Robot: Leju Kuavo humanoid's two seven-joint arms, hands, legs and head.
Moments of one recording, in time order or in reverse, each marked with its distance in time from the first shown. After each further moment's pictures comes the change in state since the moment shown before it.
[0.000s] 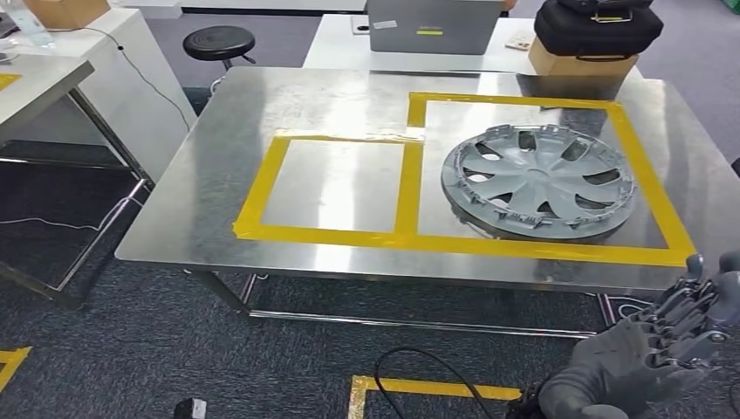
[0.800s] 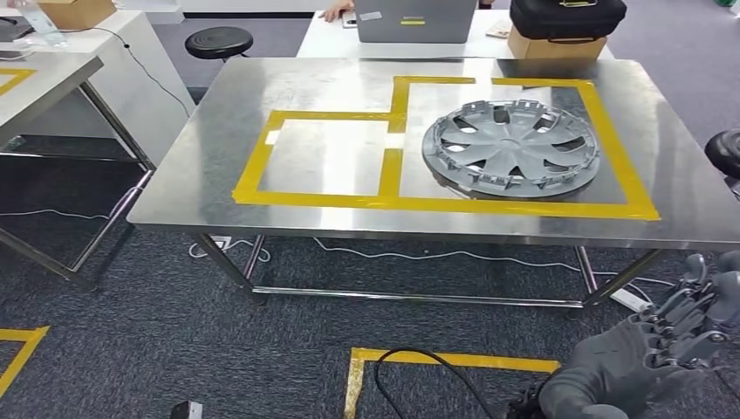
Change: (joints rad) left arm 0.004 0.001 0.000 0.000 -0.001 0.004 -0.005; right arm 0.002 0.000 -0.002 0.000 0.001 0.000 -0.001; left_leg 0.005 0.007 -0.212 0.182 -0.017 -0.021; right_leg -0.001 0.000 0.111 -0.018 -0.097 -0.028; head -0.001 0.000
